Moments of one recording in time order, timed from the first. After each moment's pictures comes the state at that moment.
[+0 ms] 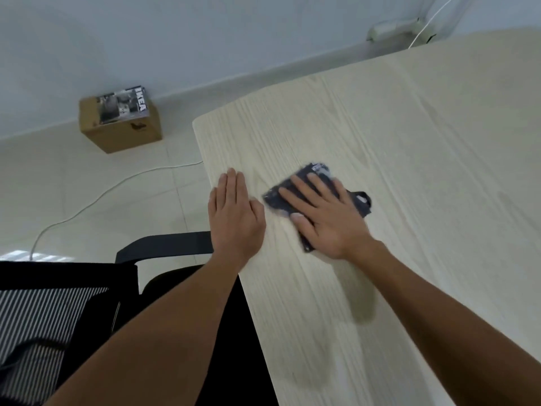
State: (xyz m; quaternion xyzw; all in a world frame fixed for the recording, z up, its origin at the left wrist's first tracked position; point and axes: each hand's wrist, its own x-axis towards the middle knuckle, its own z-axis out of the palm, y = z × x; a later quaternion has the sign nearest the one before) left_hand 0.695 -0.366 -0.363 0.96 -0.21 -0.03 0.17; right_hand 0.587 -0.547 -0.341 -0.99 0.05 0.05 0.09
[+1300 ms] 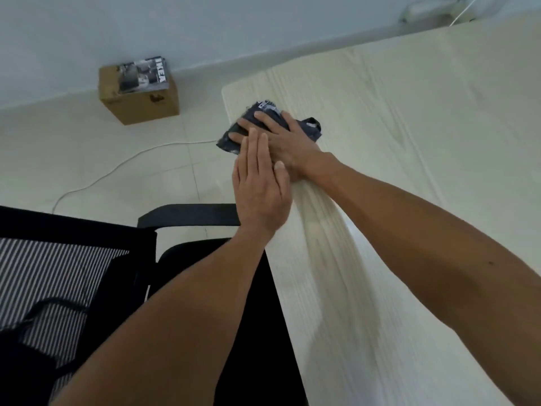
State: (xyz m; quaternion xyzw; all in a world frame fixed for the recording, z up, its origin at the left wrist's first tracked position) left_hand 0.691 -0.363 -0.353 0.93 -0.19 0.06 0.30; right_hand 0.744 -0.499 -0.343 -0.99 -0.14 0.10 0.02
